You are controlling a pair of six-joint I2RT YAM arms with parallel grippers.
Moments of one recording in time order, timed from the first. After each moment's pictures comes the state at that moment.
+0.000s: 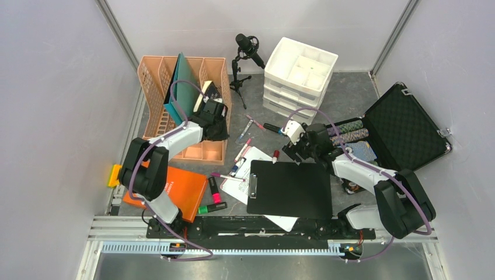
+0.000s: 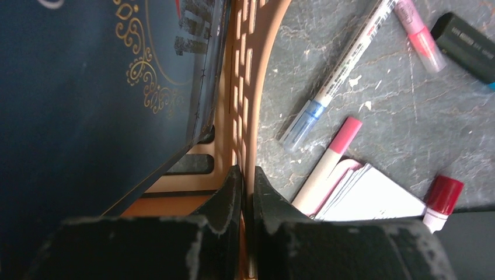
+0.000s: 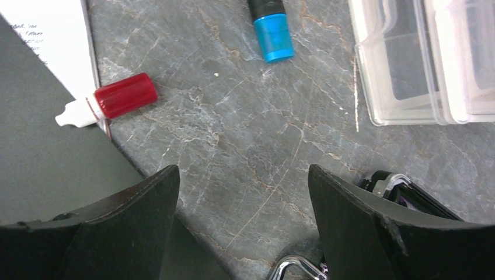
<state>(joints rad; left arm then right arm) -0.42 1.67 1.06 -0.35 -0.04 -0.47 0.45 1.33 0.58 0.08 -0.08 -0.48</state>
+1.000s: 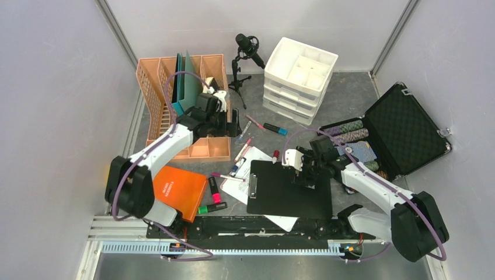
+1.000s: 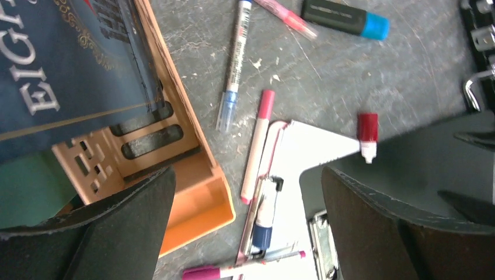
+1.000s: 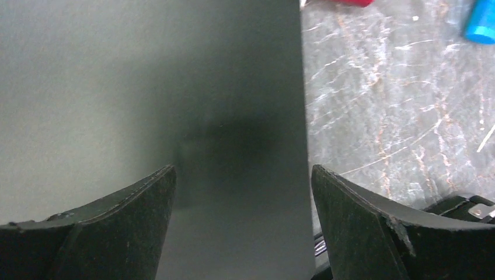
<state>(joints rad) -0.44 1.52 1.10 -0.38 0.12 -0.31 0.47 1.14 0.56 -0.43 -0.35 -0.87</state>
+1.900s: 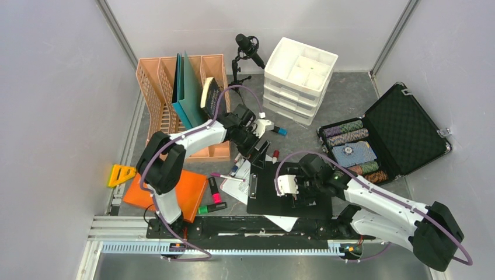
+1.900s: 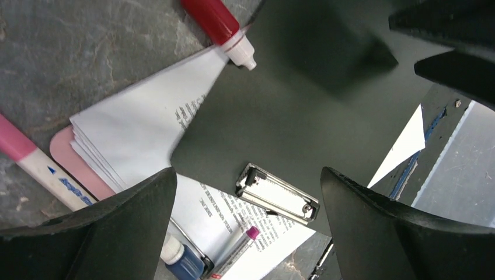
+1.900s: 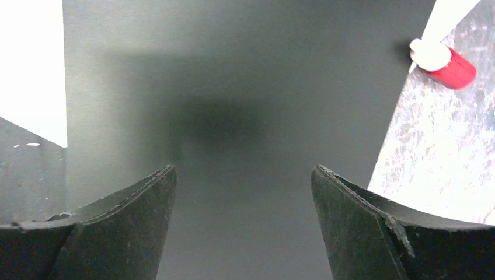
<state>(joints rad) -0.66 1.79 1.22 -0.55 0.56 0.11 0.77 0.98 0.50 -0.56 -0.25 -0.89</state>
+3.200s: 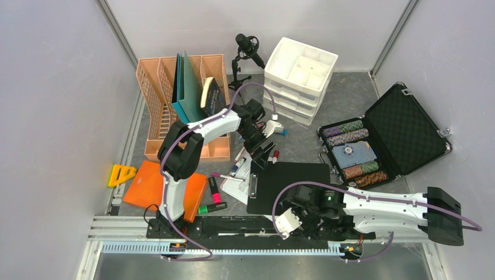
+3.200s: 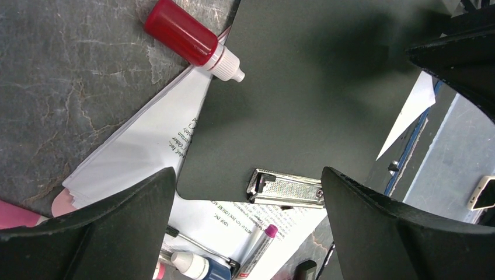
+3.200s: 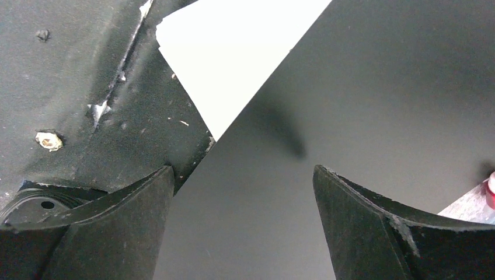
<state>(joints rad) -0.67 2.05 1.55 -0.87 0.64 0.38 1.26 0.97 0.46 -0.72 -0.10 -0.93</state>
